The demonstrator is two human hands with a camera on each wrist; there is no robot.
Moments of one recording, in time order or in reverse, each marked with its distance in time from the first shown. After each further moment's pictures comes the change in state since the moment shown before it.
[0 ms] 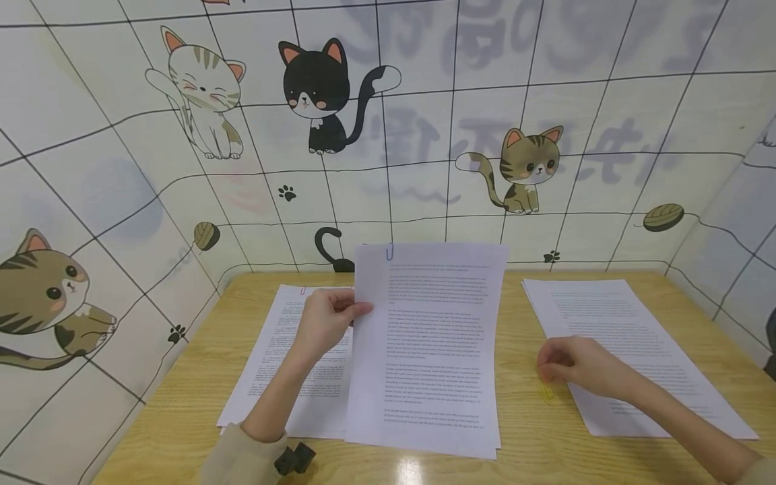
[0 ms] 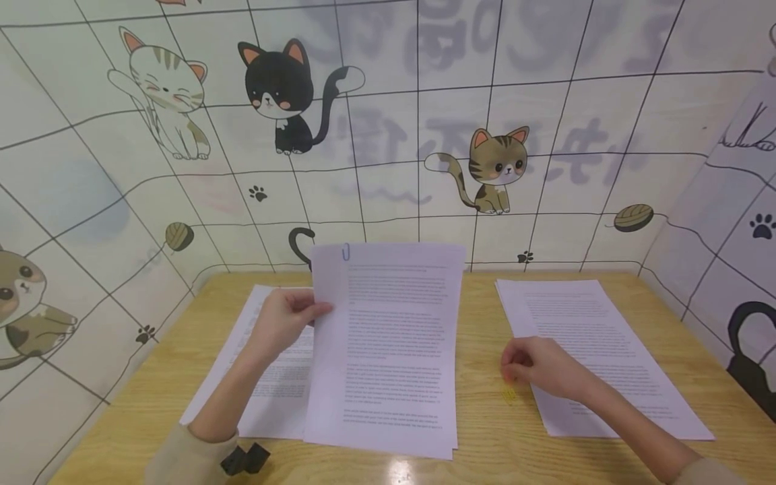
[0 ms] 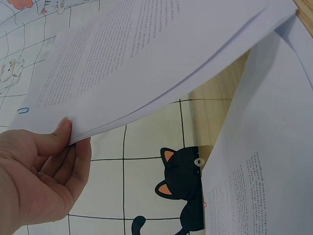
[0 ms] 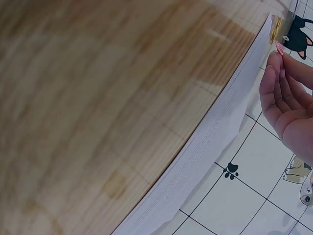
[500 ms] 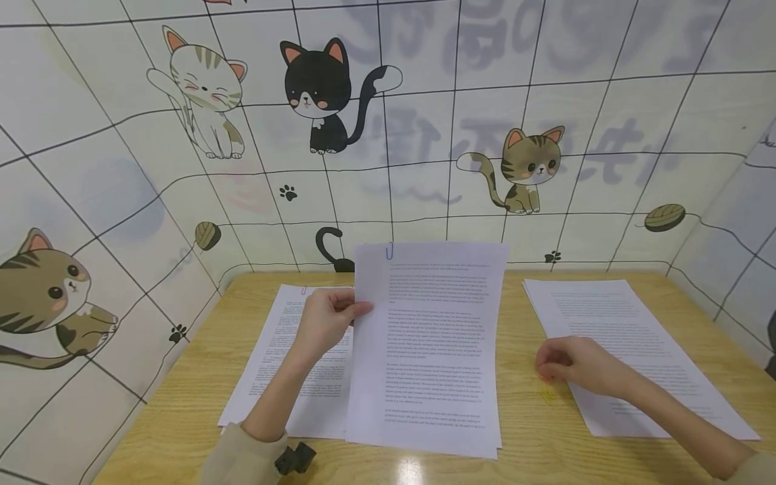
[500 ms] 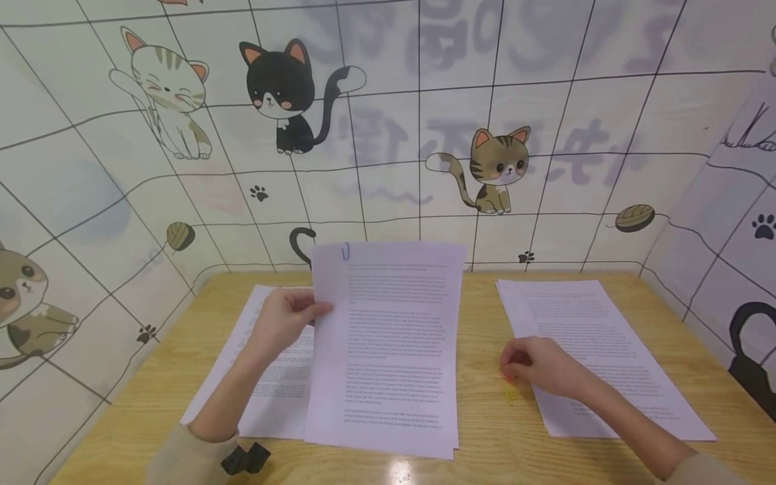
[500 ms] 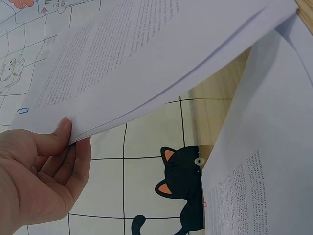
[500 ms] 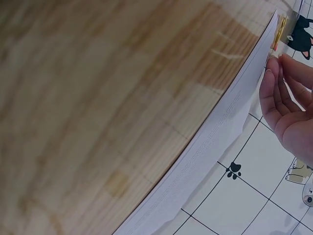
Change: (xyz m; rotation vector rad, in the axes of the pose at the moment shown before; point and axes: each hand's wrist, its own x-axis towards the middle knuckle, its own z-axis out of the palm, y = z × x) left_hand 0.001 -0.002 -0.001 -0.017 0.002 0.004; right_hand 0.003 0.002 0.001 -0.043 -0.012 -0.002
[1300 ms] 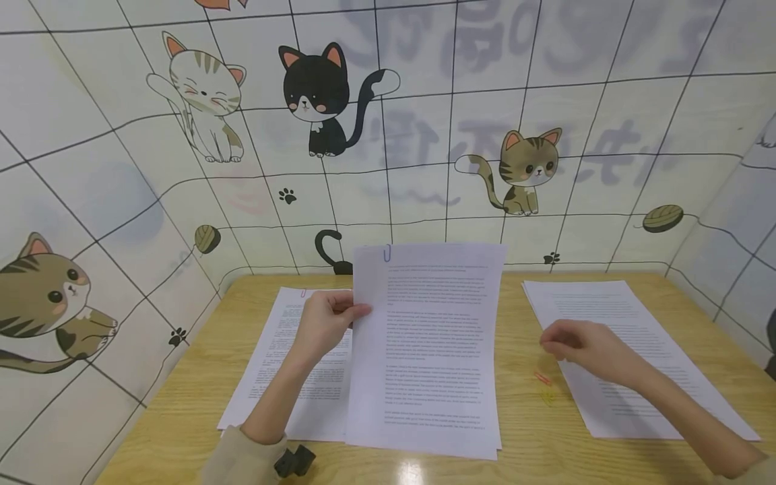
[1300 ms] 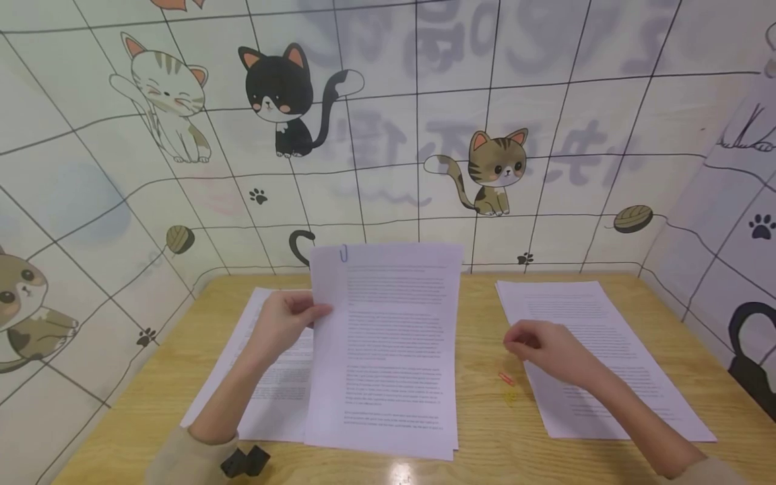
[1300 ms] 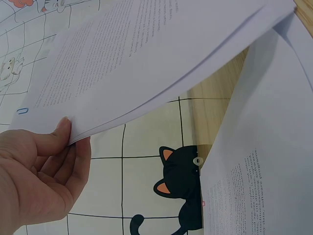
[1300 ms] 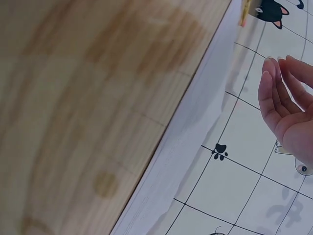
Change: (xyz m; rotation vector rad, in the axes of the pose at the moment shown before) left_hand -0.002 0.002 0.001 -0.012 0.004 -0.030; right_hand -0.001 -0.004 -0.021 -0.030 0.155 0.023
